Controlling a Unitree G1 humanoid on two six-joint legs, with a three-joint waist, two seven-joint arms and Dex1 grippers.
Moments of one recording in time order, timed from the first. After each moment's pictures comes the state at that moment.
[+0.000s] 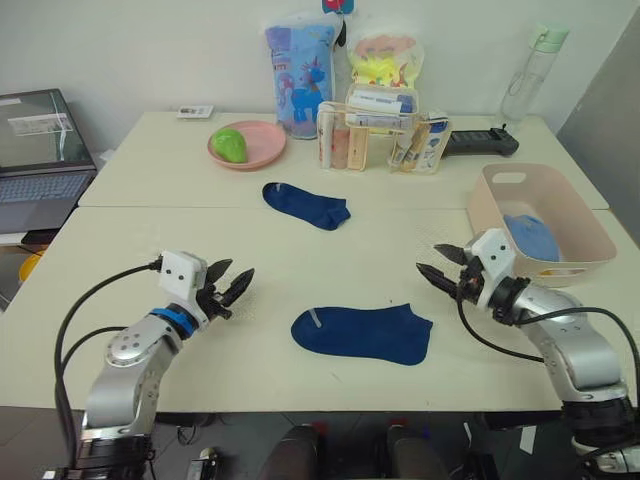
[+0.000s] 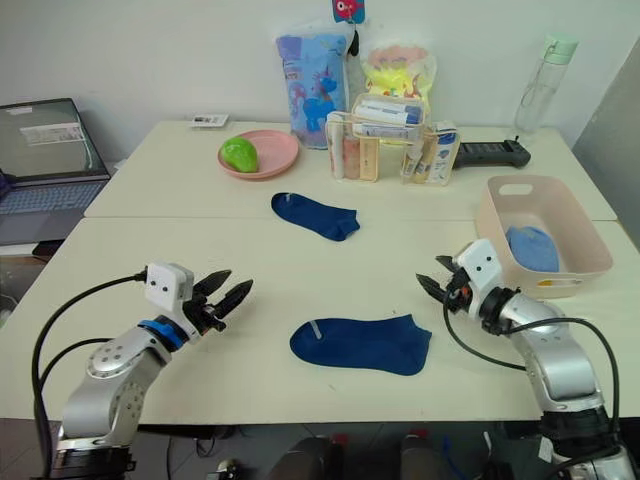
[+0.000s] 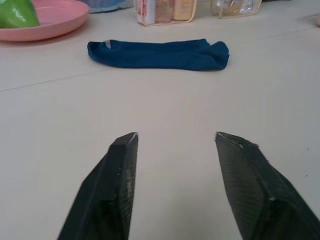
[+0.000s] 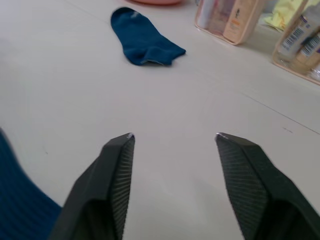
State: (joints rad) left arm -0.05 0.46 0.19 -0.12 -0.33 0.27 -0.57; right arm -0.22 -0.54 -0.02 -0.21 0.24 0.41 0.61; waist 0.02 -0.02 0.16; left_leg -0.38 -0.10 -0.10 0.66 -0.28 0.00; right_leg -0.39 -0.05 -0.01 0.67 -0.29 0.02
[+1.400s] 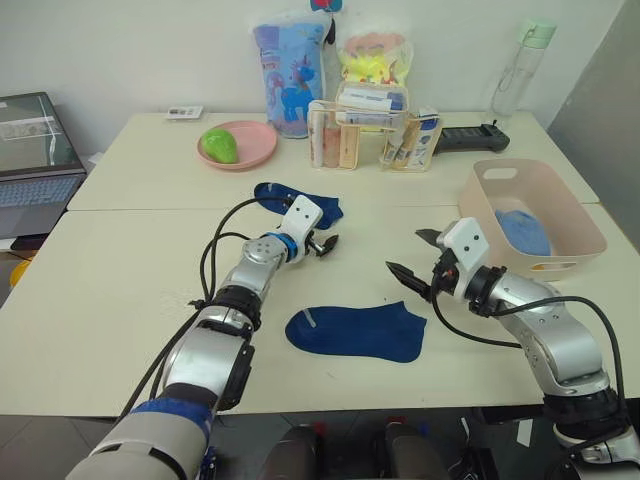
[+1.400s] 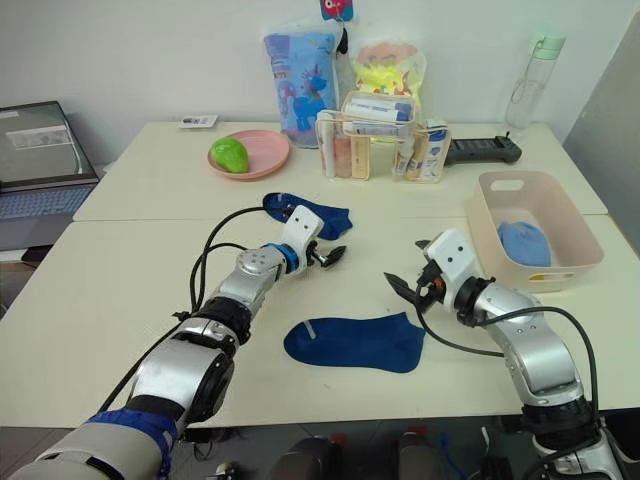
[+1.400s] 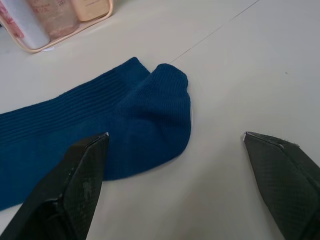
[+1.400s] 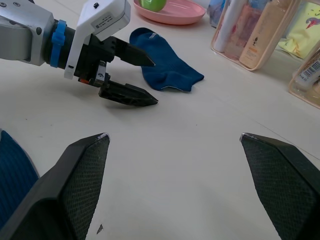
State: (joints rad) left arm -1.00 0.20 -0.09 1.19 0.05 -0.12 -0.48; right arm -0.29 -0.50 0.06 -0.36 0.25 0.55 0.59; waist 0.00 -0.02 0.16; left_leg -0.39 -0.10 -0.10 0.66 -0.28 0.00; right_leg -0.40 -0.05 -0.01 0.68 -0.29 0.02
